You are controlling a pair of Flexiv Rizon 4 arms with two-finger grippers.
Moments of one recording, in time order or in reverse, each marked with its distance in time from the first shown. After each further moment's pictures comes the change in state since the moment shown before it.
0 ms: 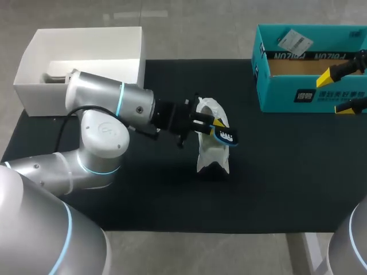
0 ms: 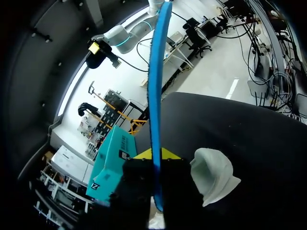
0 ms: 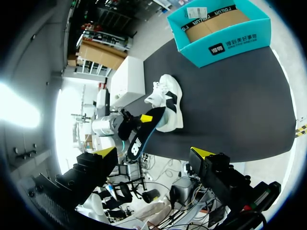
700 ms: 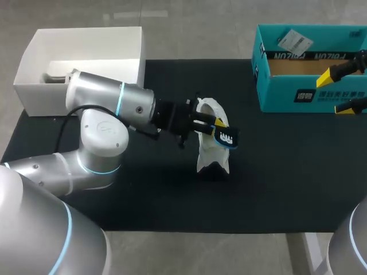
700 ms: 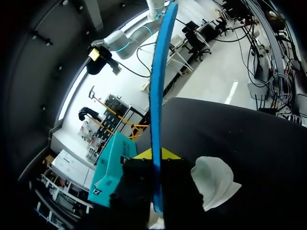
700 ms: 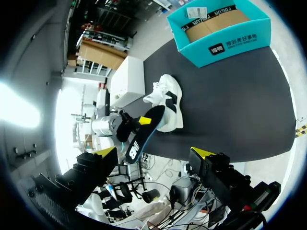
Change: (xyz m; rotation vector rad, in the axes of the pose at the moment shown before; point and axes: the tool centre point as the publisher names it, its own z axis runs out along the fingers) left arm -0.003 -0.016 0.001 0.045 -0.006 0.017; right arm 0.000 0.000 0.000 0.000 0.000 0.000
